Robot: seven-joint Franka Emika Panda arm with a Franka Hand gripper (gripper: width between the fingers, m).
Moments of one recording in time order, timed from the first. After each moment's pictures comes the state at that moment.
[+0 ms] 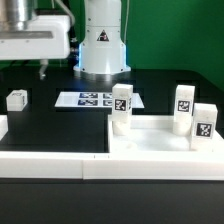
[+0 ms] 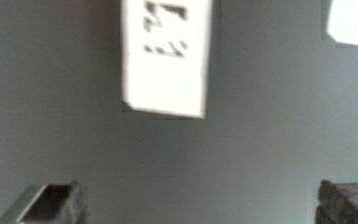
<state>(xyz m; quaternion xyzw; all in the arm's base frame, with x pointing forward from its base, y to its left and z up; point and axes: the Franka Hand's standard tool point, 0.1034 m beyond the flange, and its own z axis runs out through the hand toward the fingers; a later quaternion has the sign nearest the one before) 0.385 -0.212 0.062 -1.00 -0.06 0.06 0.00</state>
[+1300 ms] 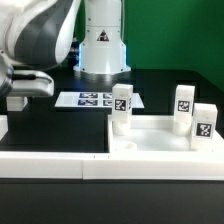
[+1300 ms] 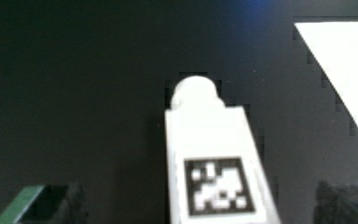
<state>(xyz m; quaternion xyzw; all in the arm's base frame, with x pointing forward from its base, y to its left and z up) 0.358 -0.217 0.017 -0.86 0.03 0.51 0.03</state>
